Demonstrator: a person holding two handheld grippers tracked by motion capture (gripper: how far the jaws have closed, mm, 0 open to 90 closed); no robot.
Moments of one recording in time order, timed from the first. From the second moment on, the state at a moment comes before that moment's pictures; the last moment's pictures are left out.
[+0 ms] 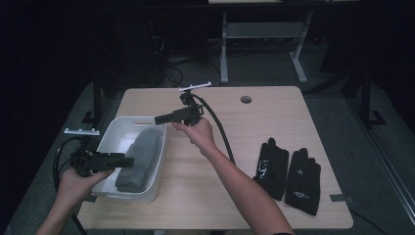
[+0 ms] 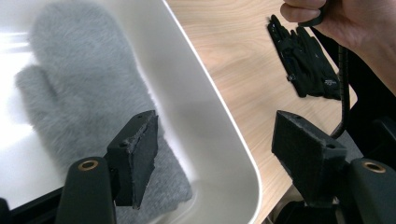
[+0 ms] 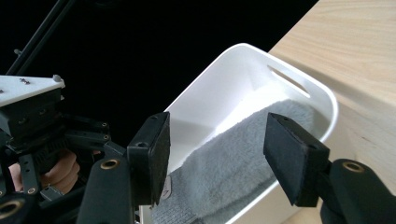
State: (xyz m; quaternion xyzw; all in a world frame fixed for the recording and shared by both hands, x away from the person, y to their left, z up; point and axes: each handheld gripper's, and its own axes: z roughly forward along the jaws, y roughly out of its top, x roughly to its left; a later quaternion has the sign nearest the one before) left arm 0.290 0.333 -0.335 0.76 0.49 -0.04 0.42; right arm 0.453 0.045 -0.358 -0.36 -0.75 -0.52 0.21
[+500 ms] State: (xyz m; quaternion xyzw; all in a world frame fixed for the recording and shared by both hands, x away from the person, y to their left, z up) left arm 0.295 0.304 -0.326 0.77 0.47 -0.04 0.43; right arm 0.451 0.005 -0.346 -0.37 -0.74 -0.53 0.19
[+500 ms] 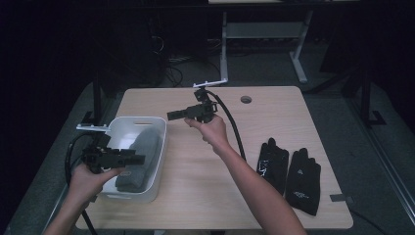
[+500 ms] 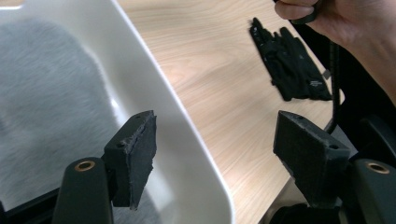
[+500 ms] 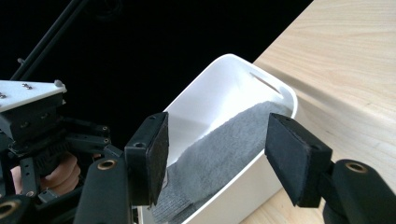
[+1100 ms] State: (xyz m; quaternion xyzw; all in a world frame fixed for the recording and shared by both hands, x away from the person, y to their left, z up) left arm 0.308 0.233 -0.313 0.80 0.41 -0.06 0.44; right arm 0.447 -0.076 -0.338 -0.40 -0.72 -0.54 0.16
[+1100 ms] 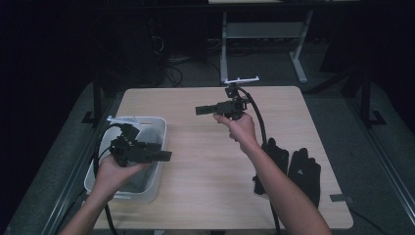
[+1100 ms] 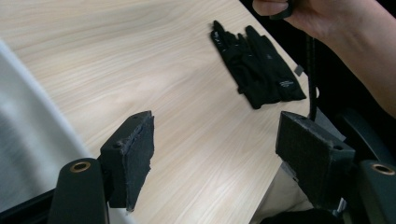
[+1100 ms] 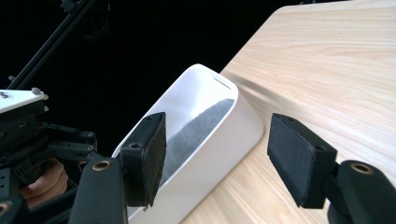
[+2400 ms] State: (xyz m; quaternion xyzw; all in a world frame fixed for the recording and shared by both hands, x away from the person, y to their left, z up) left arm 0.326 0.109 -0.334 0.83 0.34 -0.10 0.44; right arm 0.397 -0.230 -0.352 -0.47 -0.70 -0.52 0.09
